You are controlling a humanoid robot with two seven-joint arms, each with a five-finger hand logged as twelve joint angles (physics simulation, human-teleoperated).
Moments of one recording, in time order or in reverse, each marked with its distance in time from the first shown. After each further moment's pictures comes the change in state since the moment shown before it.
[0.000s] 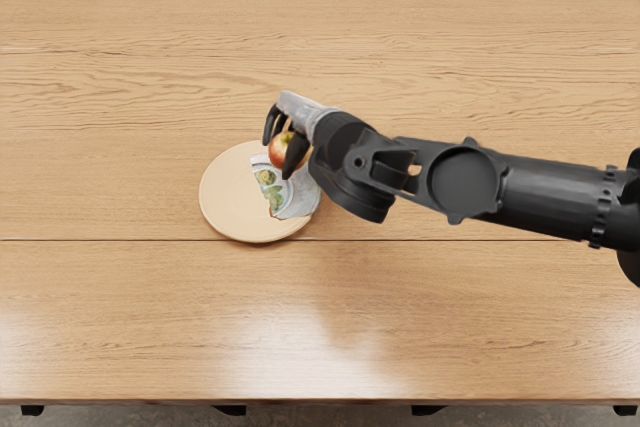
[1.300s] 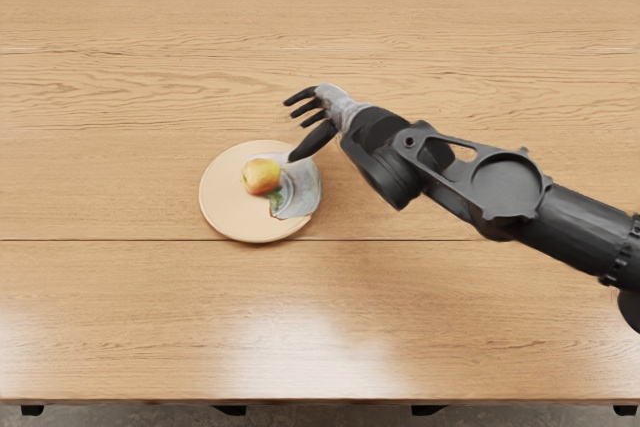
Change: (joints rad) left arm 0.000 0.000 0.000 0.000 0.000 0.000 0.000; right arm -0.253 -0.070 0.408 0.029 0.002 -0.038 0.000
